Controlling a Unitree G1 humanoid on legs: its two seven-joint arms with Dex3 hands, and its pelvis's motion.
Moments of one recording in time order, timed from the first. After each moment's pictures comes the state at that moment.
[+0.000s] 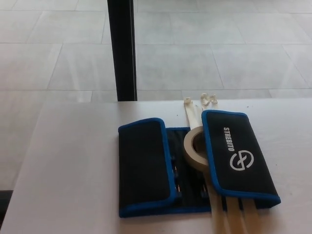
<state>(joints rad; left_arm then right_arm) 0.00 0.62 0.31 1.19 -0.03 -0.06 -0.14 0.01 -0.55 -0.59 0.97 0.12 0.00 0.01</state>
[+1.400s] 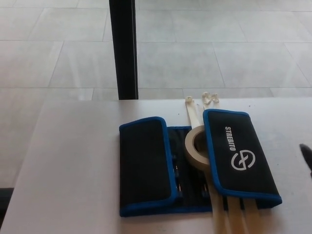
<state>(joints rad) -0.06 0.64 0.41 1.27 -0.09 -0.06 -0.19 -0.20 -0.56 -0.01 0.15 -0.05 -0.01 0.03</state>
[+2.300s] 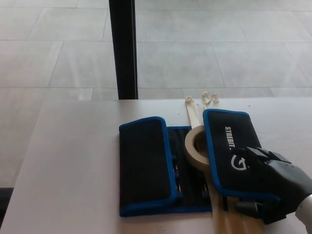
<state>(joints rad) -0.06 0.66 0.42 1.28 -0.10 -0.06 -0.21 -0.30 -0.62 0.42 0.25 -0.42 -0.05 0.01</state>
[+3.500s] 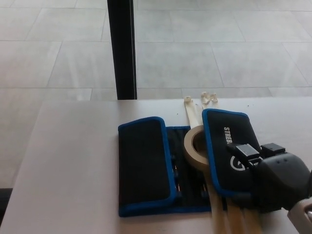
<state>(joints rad) -0.07 0.68 0.41 1.28 -0.10 -0.06 -0.23 -0.40 -0.61 0.57 0.47 -0.77 -0.16 -0.46</state>
